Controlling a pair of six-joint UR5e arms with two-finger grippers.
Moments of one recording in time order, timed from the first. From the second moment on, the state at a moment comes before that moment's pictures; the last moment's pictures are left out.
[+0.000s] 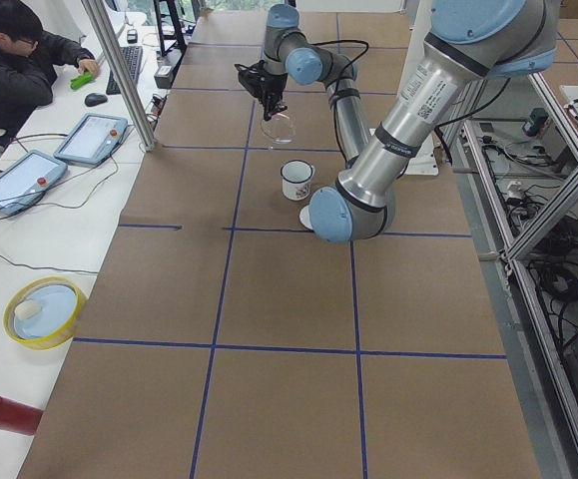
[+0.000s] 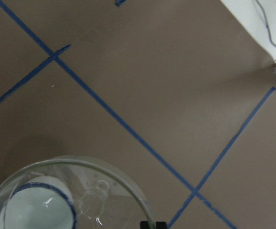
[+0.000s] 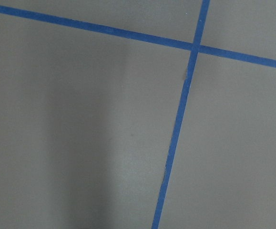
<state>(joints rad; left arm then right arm) -0.75 -2.24 -2.05 -1.18 -1.99 -1.71 1.45 -1.63 1.79 -1.79 2.31 -0.13</state>
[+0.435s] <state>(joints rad) -0.68 -2.24 -2.00 -1.17 -2.00 -1.63 1.45 -1.63 1.79 -1.79 2.31 -0.13</state>
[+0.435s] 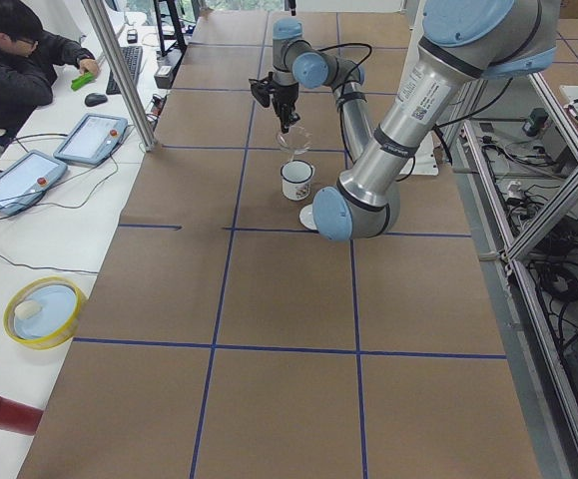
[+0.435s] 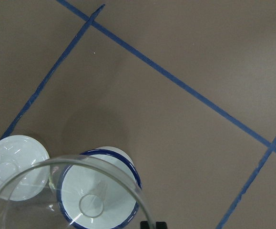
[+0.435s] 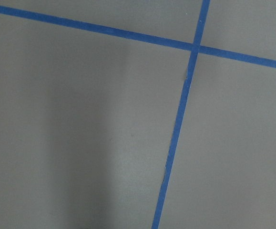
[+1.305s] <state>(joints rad) -0.61 -2.17 -1.85 -1.37 -2.00 -1.59 1.45 -1.63 1.79 -1.79 2.31 -0.13</state>
